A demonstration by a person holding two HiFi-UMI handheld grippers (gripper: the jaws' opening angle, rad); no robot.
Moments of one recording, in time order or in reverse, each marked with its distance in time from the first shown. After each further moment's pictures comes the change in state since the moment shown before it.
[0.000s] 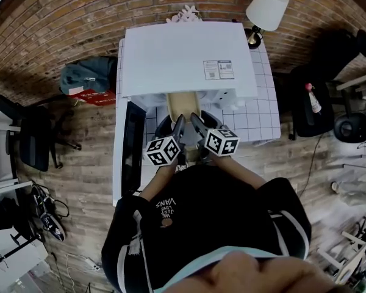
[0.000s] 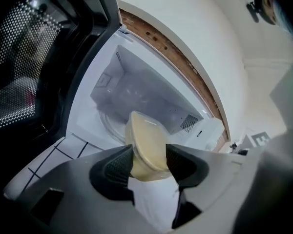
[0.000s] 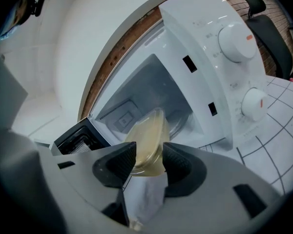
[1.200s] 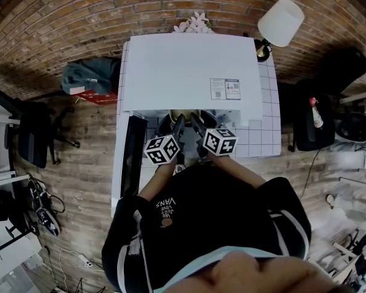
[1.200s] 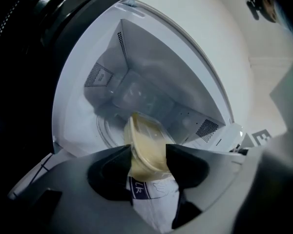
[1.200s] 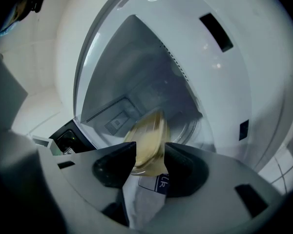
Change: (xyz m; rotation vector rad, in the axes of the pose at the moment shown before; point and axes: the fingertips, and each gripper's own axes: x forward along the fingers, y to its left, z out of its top) left arm 0.047 0.025 0.026 -0.010 -0.005 0.043; right arm 0.056 -0.015 0.026 -0.033 0.056 0.019
